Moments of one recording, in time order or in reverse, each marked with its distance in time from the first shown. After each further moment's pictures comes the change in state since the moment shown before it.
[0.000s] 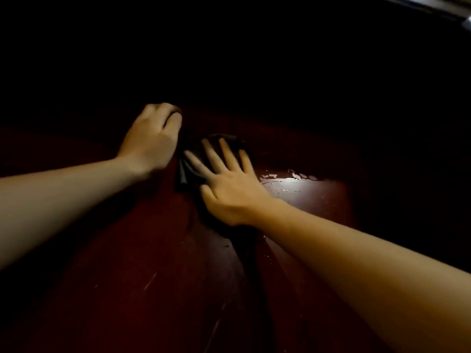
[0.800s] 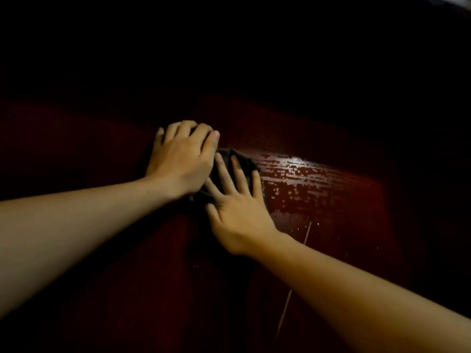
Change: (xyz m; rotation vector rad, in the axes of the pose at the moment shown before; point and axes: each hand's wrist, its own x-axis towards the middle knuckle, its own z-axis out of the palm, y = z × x) left_hand -0.055 -0.044 -0.063 0.268 -0.140 0.057; right_hand -0.015 -0.137 0.008 0.075 -0.118 0.094
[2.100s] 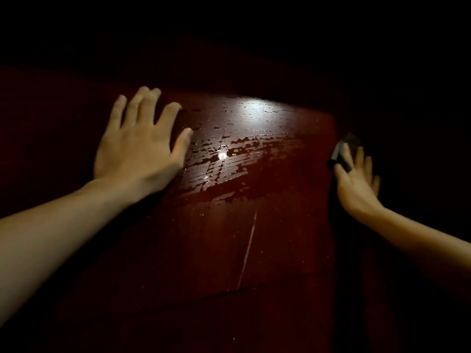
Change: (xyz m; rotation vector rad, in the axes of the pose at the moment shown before) left_hand -0.047 0.018 0.039 0.251 -0.045 0.216; right_hand -0.176 0.218 0.016 0.232 0.149 0.952
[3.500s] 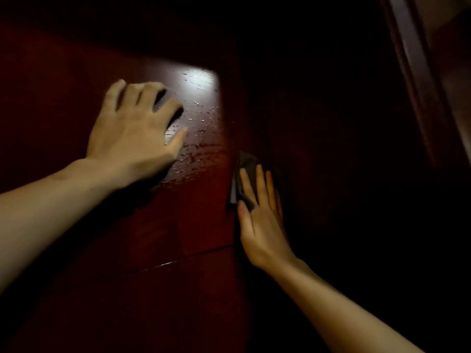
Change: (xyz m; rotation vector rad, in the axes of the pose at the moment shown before) left_hand 0.035 0.227 0.070 -0.126 -0.034 0.193; right_hand -0.059 0.122 0.003 0.071 -0.053 -0.335
